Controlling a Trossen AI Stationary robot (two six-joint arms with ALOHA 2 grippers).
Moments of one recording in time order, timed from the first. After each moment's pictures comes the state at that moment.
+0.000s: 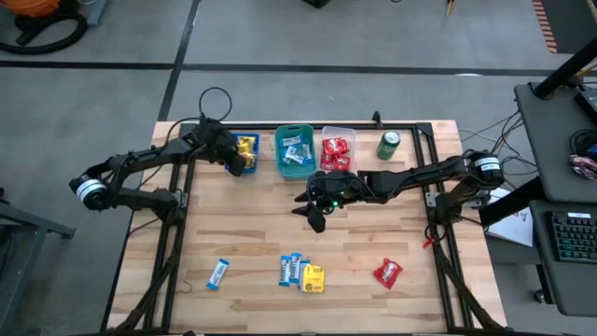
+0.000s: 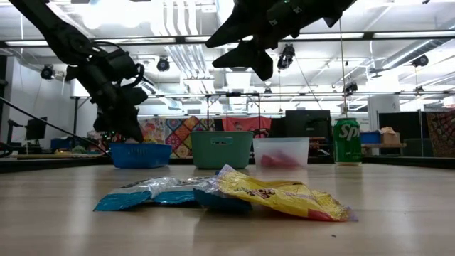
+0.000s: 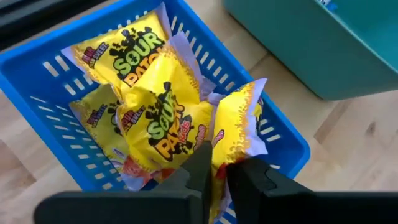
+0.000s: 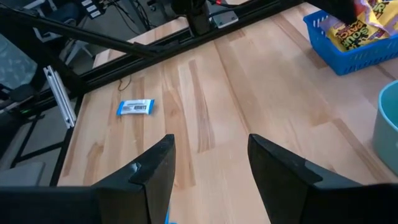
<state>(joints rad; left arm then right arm) 0.85 1.22 0.56 -0.24 0.22 -0.10 0.02 1.63 1.09 0.08 -0.05 0.39</state>
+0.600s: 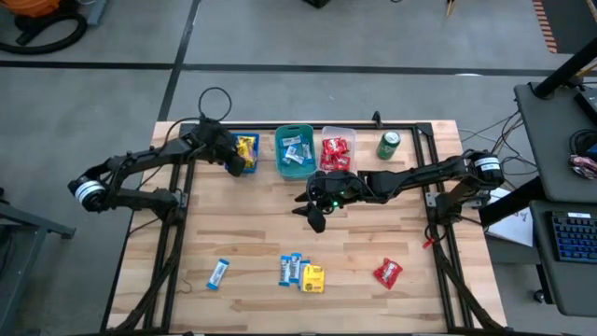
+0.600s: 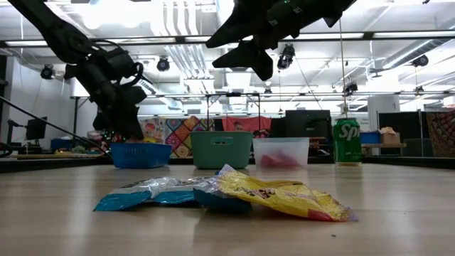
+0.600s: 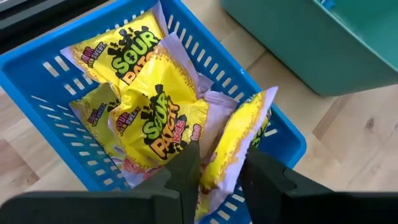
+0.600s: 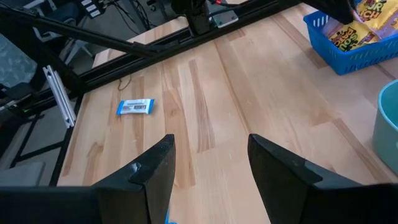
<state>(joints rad) 0.85 1.20 0.56 -0.26 0.22 -0.09 0.02 1.63 1.09 0.08 -0.05 0.39</state>
